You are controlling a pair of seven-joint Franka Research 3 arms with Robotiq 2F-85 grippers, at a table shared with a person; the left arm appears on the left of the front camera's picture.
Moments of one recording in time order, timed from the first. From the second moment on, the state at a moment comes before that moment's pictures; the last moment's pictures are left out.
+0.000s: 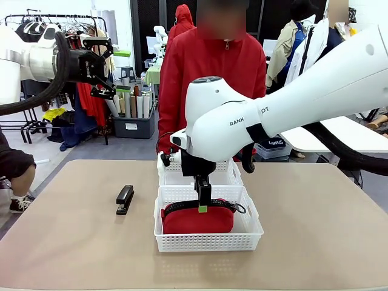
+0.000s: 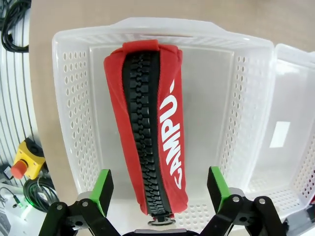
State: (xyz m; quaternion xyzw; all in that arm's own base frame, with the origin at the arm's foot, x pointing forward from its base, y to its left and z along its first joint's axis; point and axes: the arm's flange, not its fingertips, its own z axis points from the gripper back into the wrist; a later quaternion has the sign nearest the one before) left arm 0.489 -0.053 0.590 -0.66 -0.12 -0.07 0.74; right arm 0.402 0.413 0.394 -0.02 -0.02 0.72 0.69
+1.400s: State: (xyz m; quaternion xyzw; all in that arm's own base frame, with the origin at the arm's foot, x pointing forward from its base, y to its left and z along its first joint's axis) left arm 0.489 -0.053 0.590 -0.66 -0.12 -0.07 0.74; right arm 0.404 0.411 0.394 -0.01 -0.02 0.71 0.70
